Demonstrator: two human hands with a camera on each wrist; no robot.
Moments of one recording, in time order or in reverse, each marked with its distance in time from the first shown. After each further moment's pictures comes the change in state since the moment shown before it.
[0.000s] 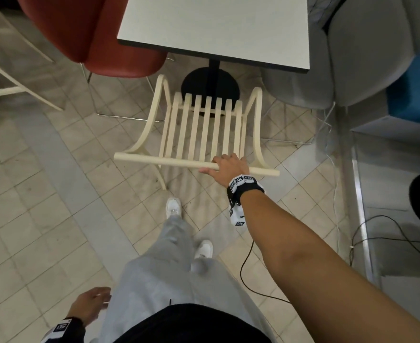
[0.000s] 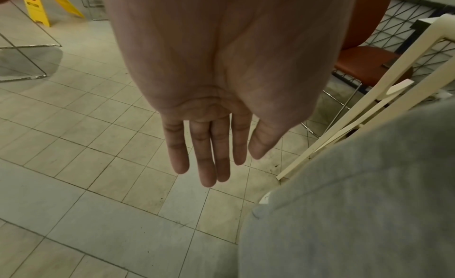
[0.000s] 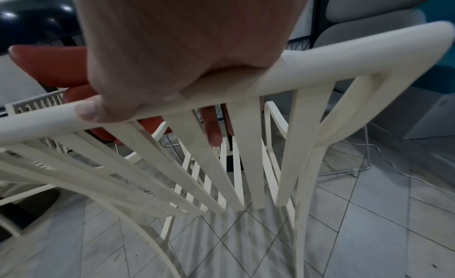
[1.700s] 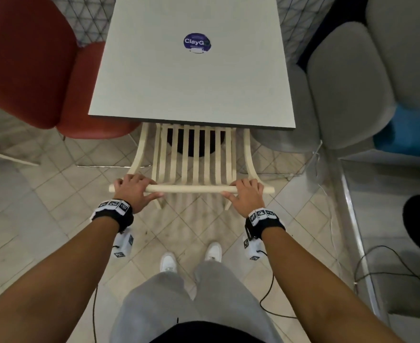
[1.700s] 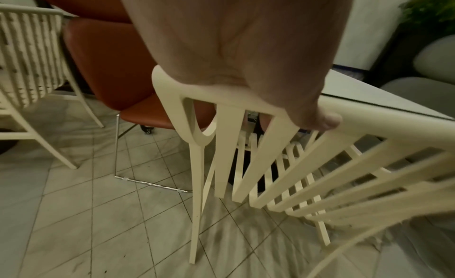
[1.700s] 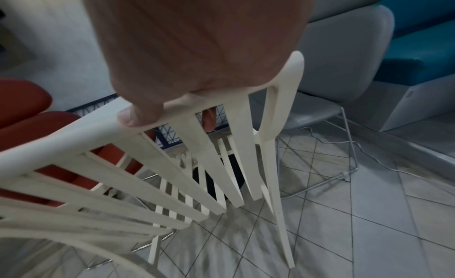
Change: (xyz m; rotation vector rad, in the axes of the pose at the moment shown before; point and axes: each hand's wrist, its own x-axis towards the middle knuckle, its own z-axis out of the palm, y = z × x) left_hand 0.073 0.571 -0.038 0.942 0.441 1.023; right_hand 0.155 0.123 -0.052 0.185 0.210 0.194
